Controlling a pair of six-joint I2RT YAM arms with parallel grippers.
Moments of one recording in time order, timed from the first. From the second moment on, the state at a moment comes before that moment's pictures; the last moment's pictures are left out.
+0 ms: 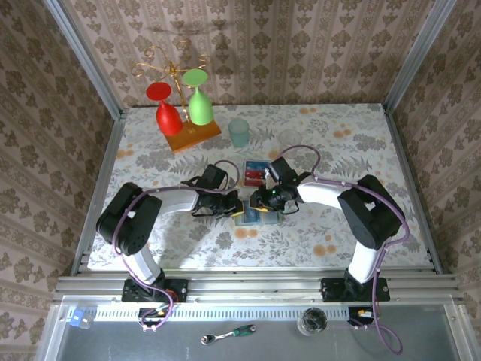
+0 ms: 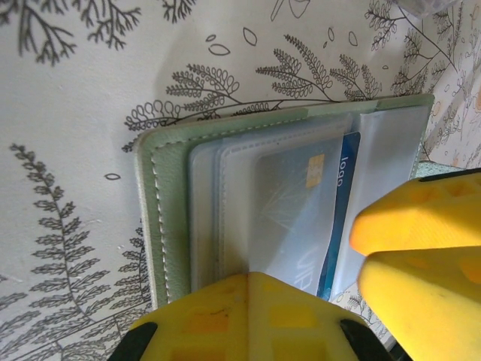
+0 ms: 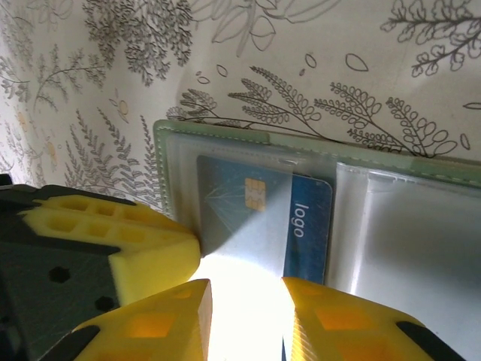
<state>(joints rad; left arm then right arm) -0.64 1.71 0.82 -0.16 0.53 -0.81 0.57 1.79 0.98 -0.25 -0.47 0.72</state>
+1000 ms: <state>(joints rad) -0.63 1.71 0.82 -0.16 0.53 -0.79 0.57 1.82 0.99 -0.27 -0.45 0.71</state>
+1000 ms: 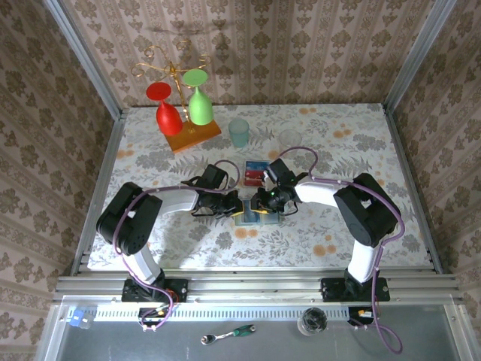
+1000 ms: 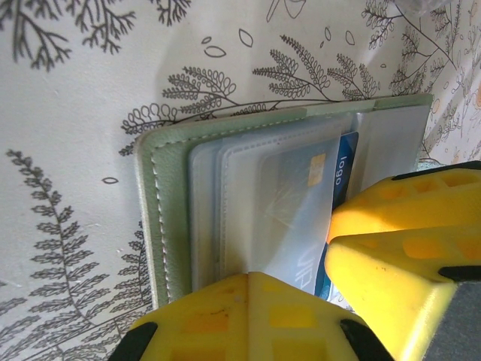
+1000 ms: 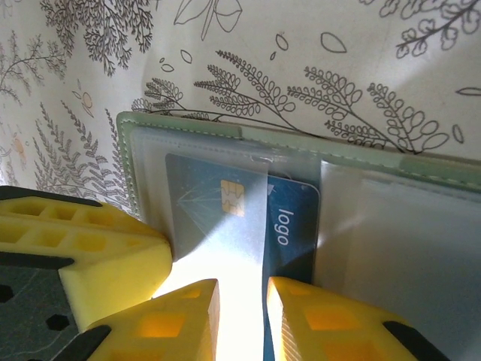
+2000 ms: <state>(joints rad) -0.62 1.73 0.86 -0.18 0.53 -0.77 0.56 1.75 0.99 -0.31 -0.43 0.71</state>
